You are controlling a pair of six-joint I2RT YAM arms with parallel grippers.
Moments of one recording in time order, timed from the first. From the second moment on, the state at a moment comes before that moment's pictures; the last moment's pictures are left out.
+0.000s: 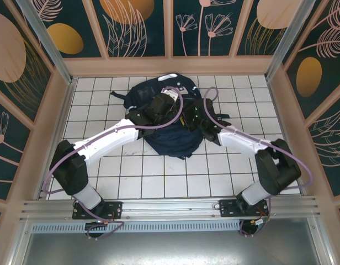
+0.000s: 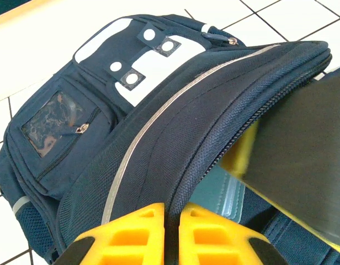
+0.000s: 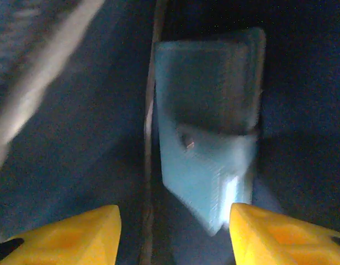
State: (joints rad) left arm -0.81 1.64 1.36 -0.41 -0.37 -0.13; right arm 0.59 1.50 0.91 0.10 -0.15 1.44
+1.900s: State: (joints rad) left arm -0.44 1.45 0.76 -0.13 0.39 -0.19; right arm 0.57 1.34 0.80 -0.12 -0.33 1.03
